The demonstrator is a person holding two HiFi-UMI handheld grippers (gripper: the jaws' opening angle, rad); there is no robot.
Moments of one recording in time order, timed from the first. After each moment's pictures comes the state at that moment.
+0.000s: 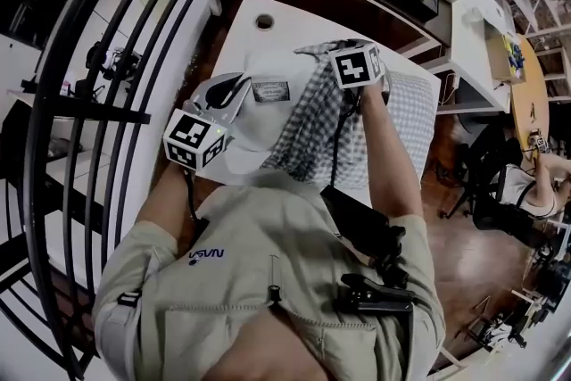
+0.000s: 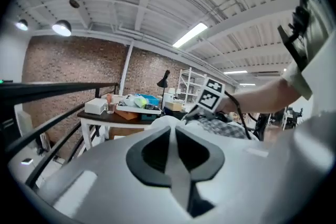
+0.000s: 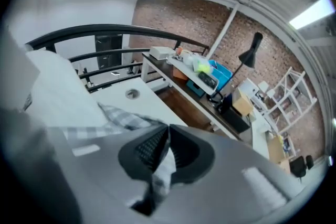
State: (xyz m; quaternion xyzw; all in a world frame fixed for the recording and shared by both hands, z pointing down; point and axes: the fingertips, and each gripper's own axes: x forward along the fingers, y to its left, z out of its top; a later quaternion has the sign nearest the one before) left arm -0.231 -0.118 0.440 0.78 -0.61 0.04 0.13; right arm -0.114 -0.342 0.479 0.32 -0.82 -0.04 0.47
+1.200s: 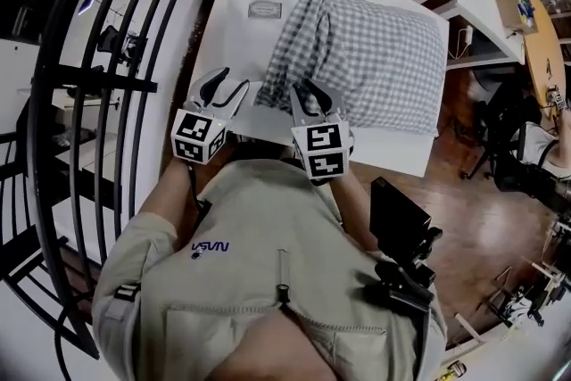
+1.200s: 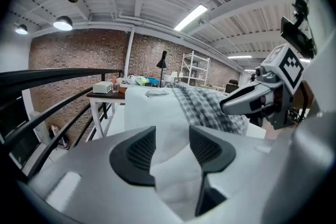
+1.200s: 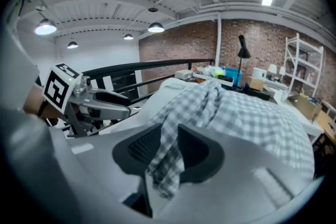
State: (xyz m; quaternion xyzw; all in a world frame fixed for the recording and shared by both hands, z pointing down) left arm -0.169 -0.017 0.527 0.76 -0.62 0.12 0.18; right arm -0.054 -0.058 0.496 0.27 -0.91 0.07 0.29
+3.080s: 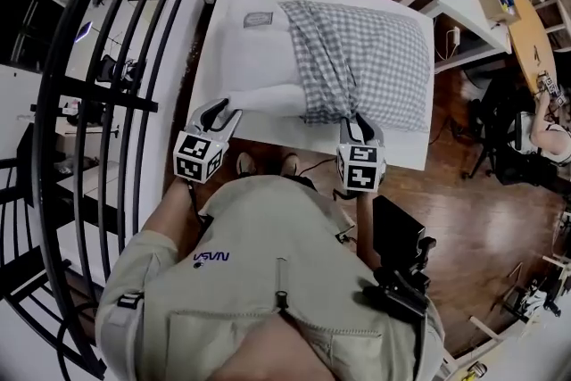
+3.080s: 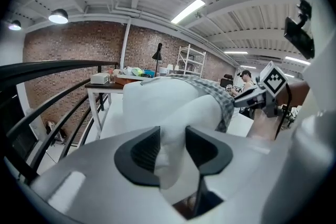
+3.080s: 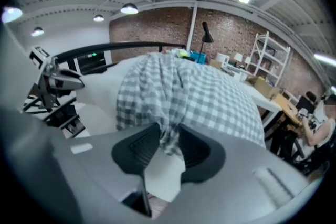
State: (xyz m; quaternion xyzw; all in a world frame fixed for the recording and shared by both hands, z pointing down) left arm -0.150 0.038 0.561 0.77 -0.59 0.14 0.21; right arm 0.108 -0.061 0.547 0.41 -0.83 0.09 0.37
